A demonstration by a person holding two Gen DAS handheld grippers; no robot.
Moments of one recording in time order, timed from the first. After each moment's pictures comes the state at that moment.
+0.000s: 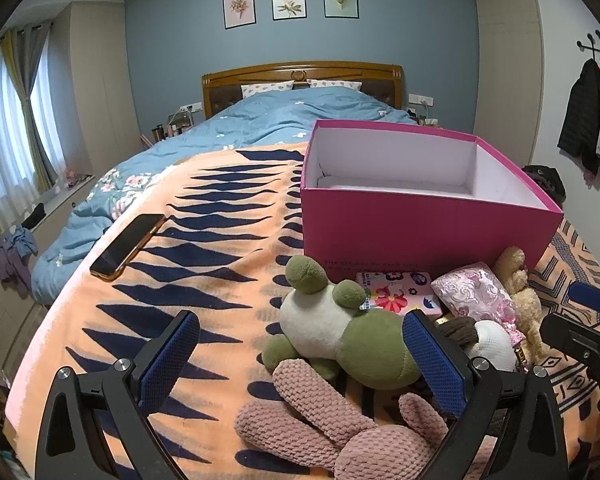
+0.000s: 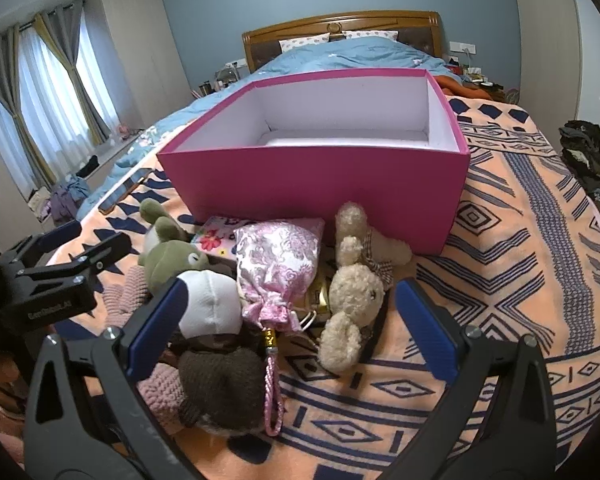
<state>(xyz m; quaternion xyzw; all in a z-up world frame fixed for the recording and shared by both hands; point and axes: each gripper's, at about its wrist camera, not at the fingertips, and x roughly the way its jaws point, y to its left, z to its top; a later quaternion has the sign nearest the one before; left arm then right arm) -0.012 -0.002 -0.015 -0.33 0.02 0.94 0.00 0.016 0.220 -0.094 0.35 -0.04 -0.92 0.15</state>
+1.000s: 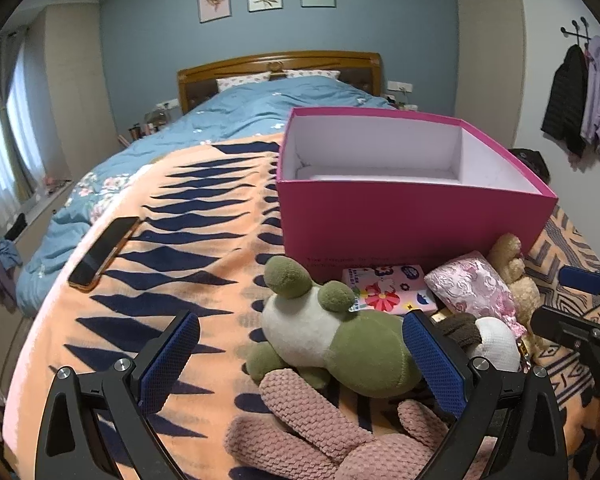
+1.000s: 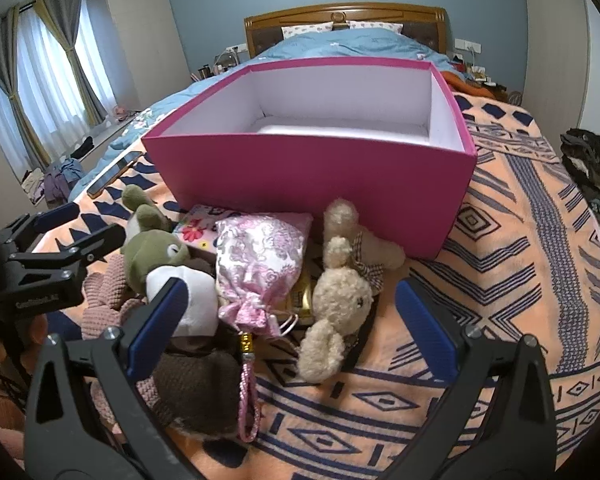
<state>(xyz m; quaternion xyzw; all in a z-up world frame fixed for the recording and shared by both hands) -0.031 0.001 -0.024 -0.35 0.04 0.93 0.05 -0.005 0.229 -0.107 0.38 -0.03 -0.91 0.16</state>
